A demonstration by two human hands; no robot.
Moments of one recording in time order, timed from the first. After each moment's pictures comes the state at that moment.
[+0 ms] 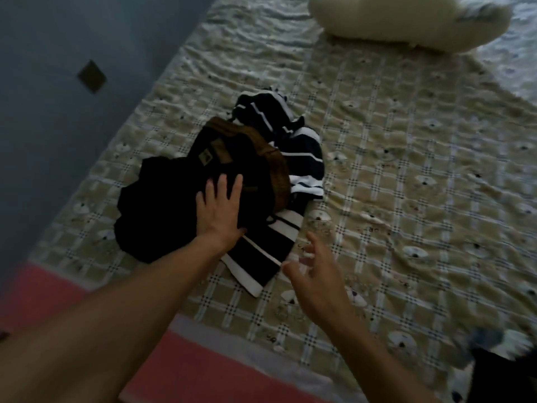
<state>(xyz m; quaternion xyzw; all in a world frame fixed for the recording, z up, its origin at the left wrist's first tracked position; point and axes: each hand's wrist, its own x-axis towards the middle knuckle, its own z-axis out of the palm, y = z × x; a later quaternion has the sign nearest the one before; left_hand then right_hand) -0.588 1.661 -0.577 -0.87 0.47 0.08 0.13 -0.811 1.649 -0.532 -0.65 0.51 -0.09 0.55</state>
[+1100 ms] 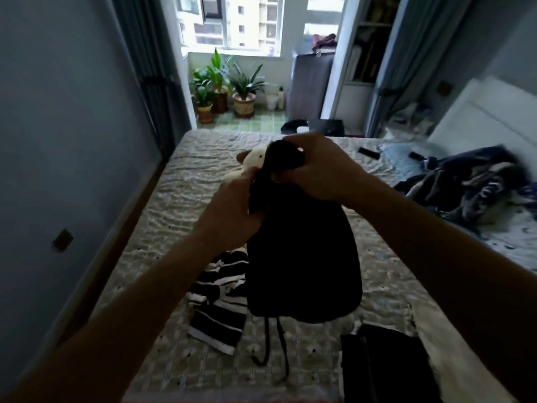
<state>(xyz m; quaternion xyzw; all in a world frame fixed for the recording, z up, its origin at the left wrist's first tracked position) -0.705 1.682 0.000 -0.57 0.69 0.19 -0.39 -0.864 1.608 0.070 -0.84 0.40 -0.25 0.28</state>
